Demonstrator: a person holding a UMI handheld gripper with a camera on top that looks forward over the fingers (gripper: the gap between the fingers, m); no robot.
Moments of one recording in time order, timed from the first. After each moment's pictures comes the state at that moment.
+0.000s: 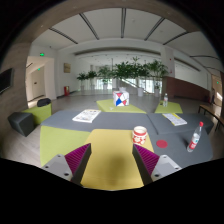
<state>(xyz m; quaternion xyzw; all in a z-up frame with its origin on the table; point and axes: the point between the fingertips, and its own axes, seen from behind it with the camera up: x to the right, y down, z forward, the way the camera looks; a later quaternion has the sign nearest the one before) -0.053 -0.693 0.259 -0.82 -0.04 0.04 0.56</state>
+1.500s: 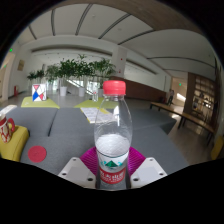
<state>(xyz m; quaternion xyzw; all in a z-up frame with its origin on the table) 0.538 -0.484 0.097 -0.79 0.13 -0.19 0.57</state>
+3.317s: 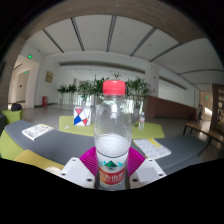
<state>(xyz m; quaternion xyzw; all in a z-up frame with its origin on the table) 0.254 -0.353 0.242 -0.76 -0.01 -0.07 0.65</state>
